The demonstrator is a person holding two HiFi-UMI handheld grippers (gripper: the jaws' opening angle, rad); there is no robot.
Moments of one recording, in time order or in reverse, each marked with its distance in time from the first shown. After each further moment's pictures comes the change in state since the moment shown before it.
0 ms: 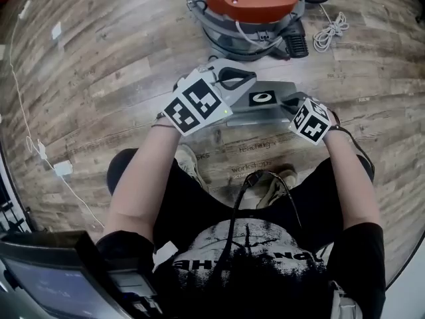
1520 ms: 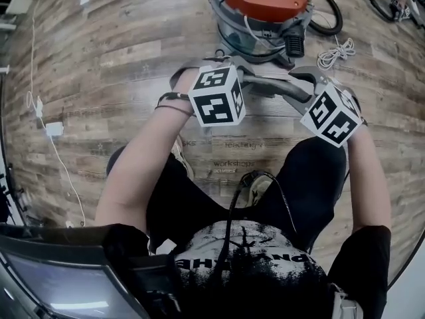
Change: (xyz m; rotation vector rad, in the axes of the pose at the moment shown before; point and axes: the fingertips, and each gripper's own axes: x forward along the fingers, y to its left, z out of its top) left arm 0.013 -0.037 -0.013 0.252 0.424 0.132; right arm -0.152 -0.020 0.085 -0.310 -0.182 -0.083
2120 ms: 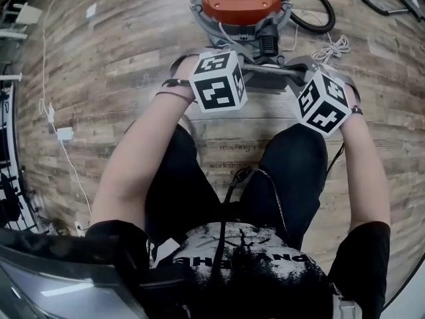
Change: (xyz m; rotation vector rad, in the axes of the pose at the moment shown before) left arm 0.014 0.030 0.068 0.049 0.077 0.029; right arm -0.040 -0.050 -0.037 -0.075 0.026 -0.167
